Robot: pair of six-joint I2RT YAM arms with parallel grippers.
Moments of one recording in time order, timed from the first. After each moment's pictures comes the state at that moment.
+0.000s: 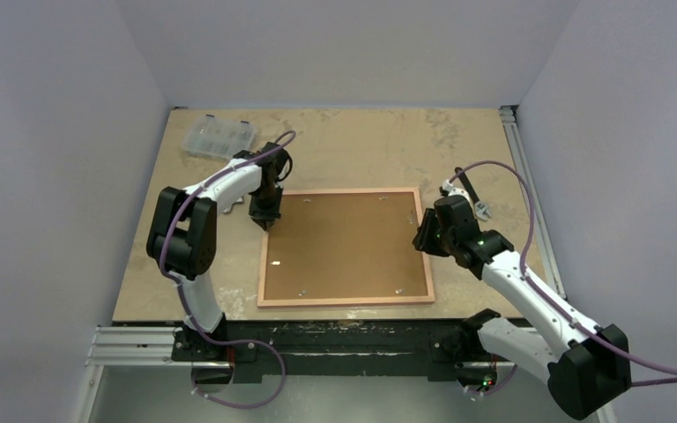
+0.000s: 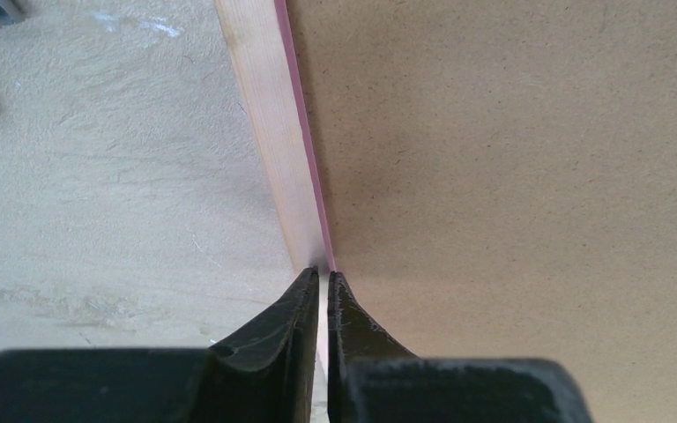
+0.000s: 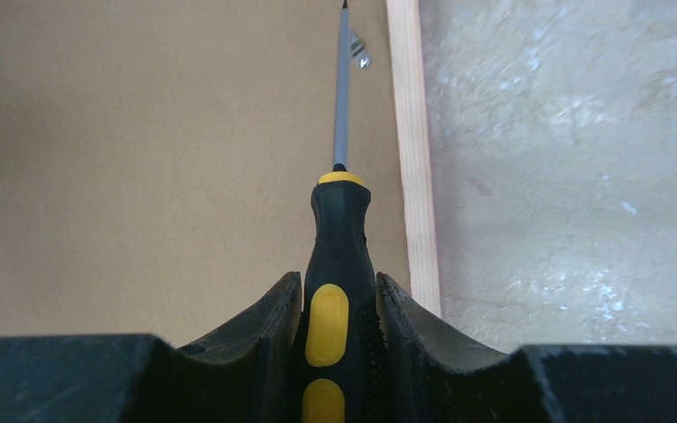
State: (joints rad) left arm -0.34 1.85 1.32 -0.93 -0.11 -0.25; right arm 0.45 1.00 0.67 -0.55 0.10 0.59
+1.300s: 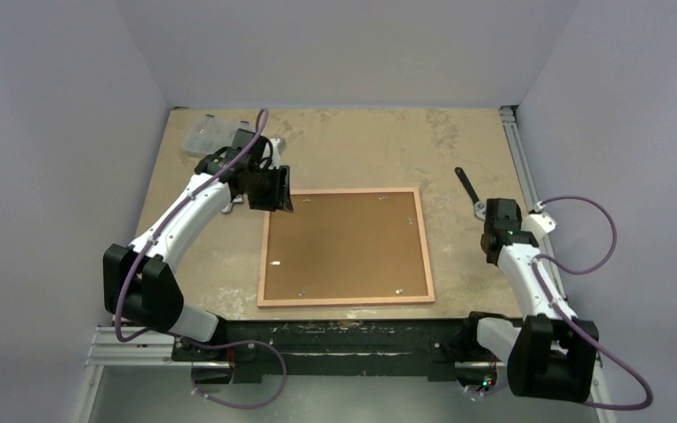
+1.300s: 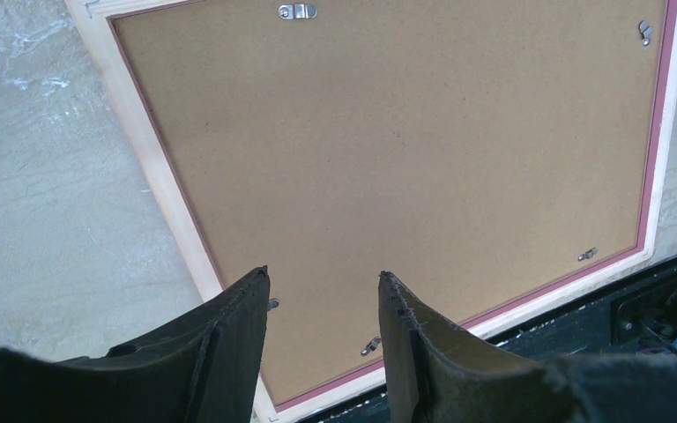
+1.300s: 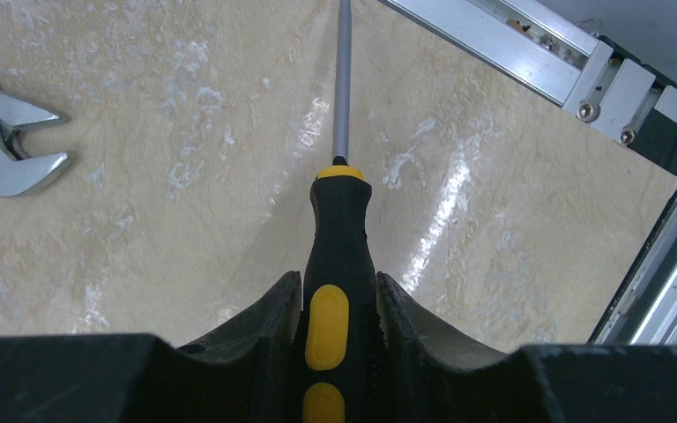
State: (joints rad) left arm -0.34 1.46 1.26 -0.83 0.21 -0.28; right arm -0.14 1.10 0.60 -0.60 0.60 0.79
